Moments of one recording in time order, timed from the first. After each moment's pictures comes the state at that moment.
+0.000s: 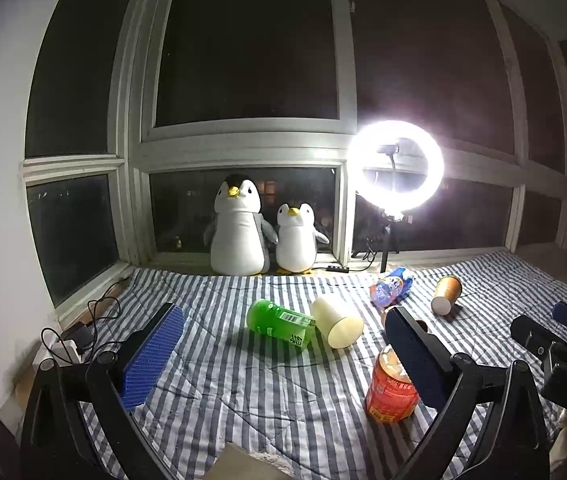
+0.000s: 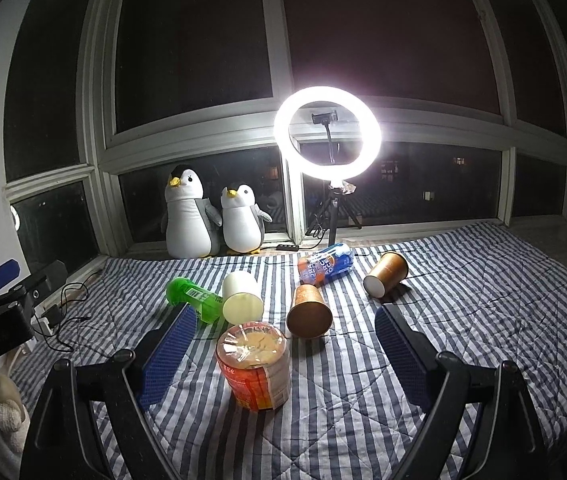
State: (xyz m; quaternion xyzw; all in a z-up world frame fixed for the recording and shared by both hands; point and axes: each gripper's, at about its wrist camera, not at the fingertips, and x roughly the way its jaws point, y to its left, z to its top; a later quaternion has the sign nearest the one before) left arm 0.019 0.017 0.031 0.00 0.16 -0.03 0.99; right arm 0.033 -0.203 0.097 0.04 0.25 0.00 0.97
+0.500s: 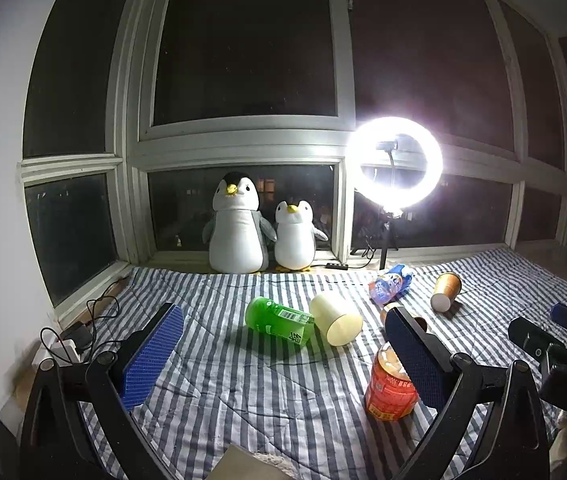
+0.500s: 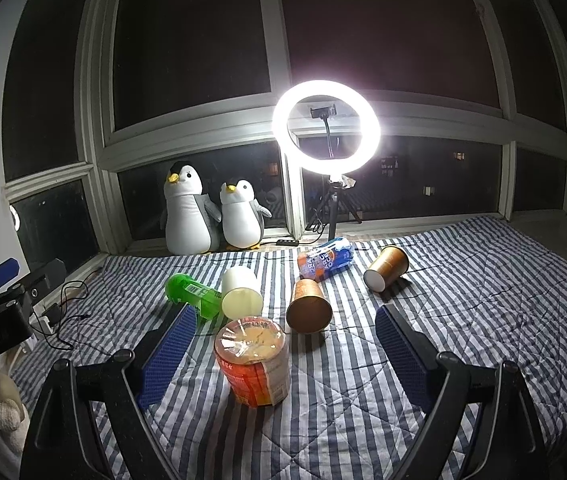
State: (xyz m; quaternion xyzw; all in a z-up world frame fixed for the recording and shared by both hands) left arm 0.021 0.014 0.029 0.00 0.16 -0.03 0.99; right arm 0.034 -0.206 0.092 0.04 0.26 0.00 0.96
